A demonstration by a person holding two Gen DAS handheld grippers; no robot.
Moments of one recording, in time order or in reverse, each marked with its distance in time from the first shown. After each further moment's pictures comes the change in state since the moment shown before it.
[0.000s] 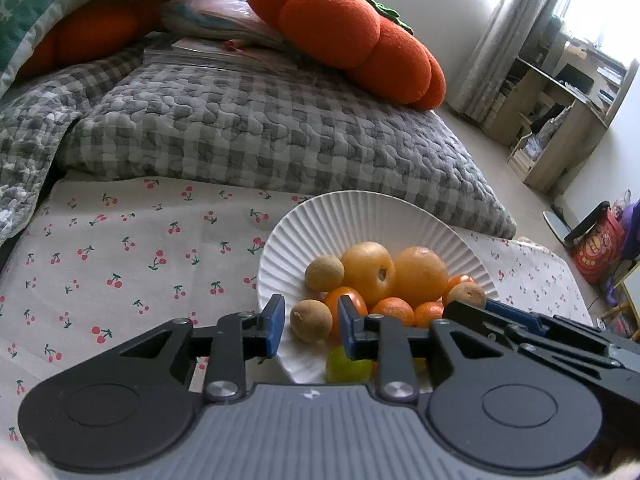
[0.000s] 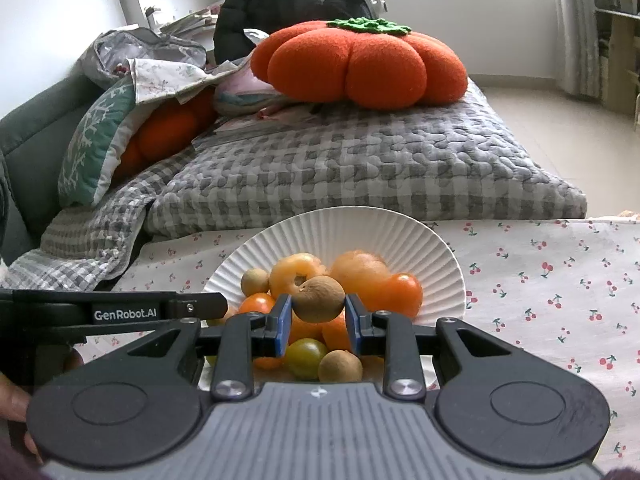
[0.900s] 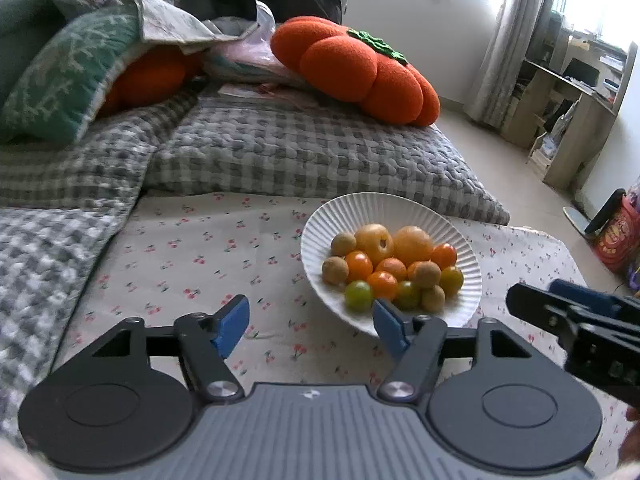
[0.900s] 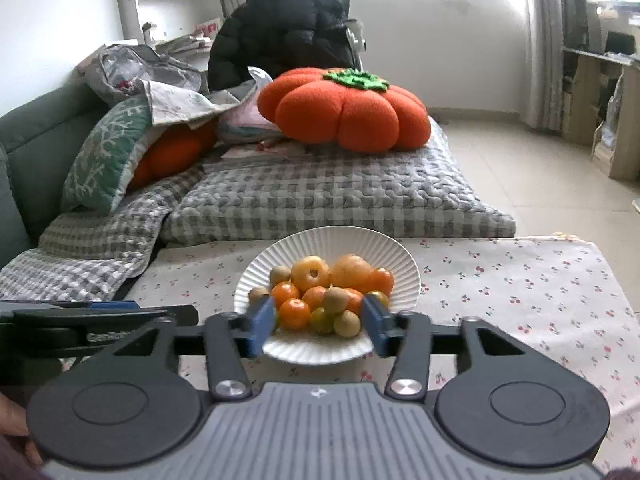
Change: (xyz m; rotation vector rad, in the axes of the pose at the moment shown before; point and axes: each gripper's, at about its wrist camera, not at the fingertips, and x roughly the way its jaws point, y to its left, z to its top) left arm -0.114 -0.022 -0.045 0.067 -0.080 0.141; right arm -0.110 0.057 -0.018 -0.047 -0.084 -0.143
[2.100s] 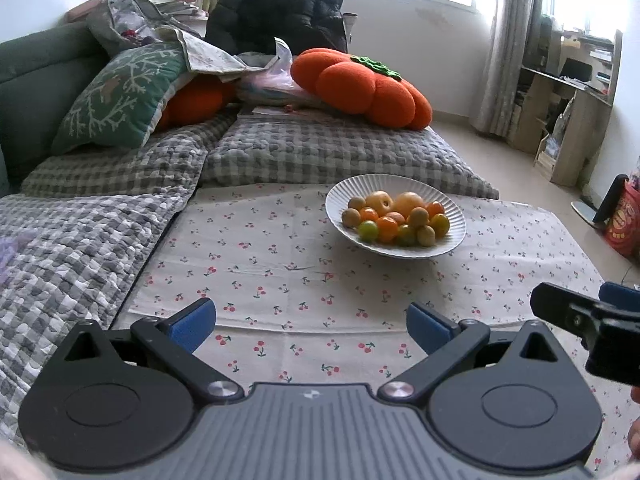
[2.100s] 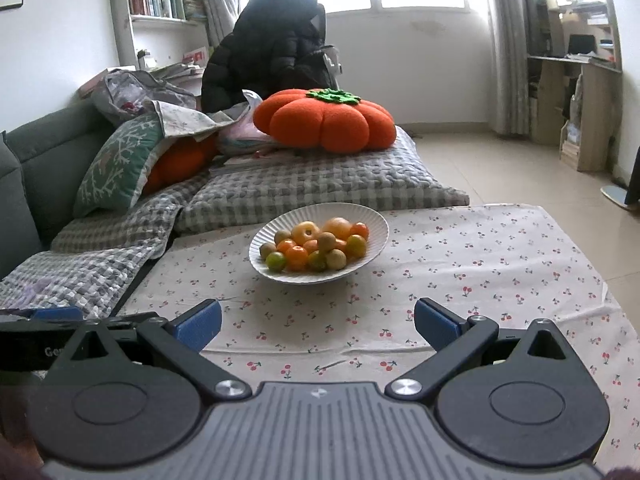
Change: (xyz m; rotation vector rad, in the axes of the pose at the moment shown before) left arm -0.094 0.001 -0.089 0.054 -0.105 0.076; right arm -0.078 0.007 -0.073 0.055 -0.071 -0.035
